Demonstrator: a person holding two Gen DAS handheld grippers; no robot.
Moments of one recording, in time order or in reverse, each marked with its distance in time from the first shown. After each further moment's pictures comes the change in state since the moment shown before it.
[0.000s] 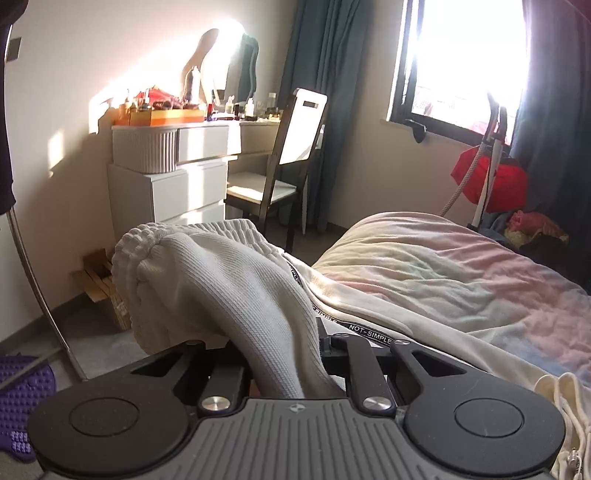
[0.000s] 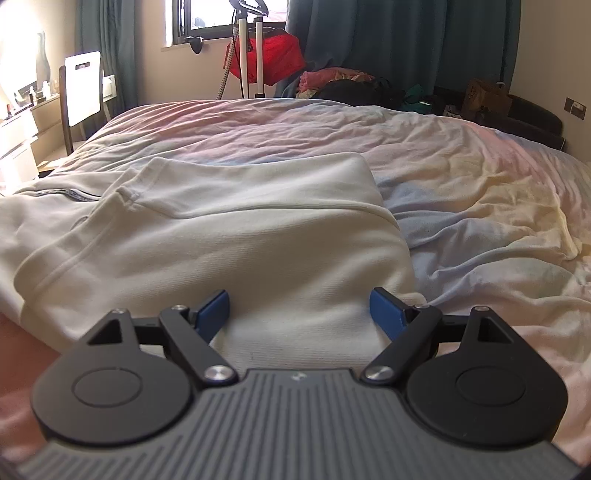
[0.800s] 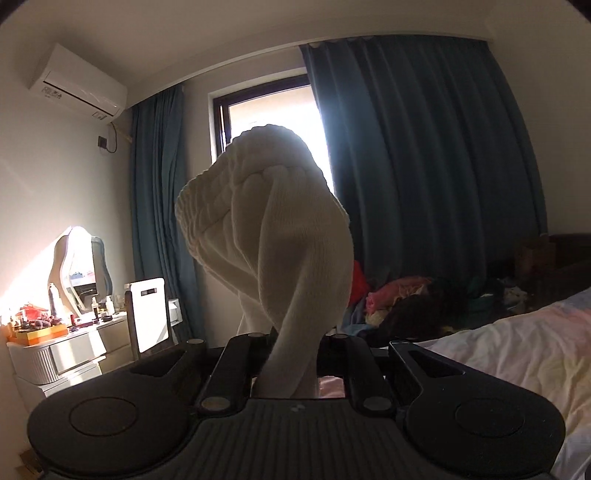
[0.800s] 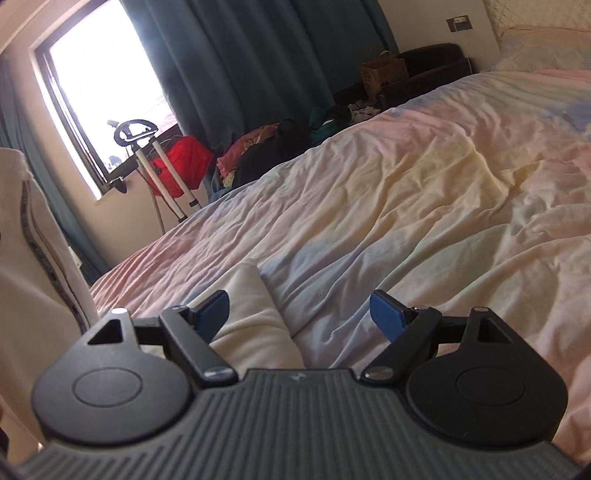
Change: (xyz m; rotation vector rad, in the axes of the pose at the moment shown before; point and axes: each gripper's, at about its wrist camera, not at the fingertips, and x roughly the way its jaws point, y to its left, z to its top) left arm -0.190 -0.333 -0.042 0.387 -0.473 -0.338; right arm -0.045 -0.148 0.016 0.593 -0.193 -0.010
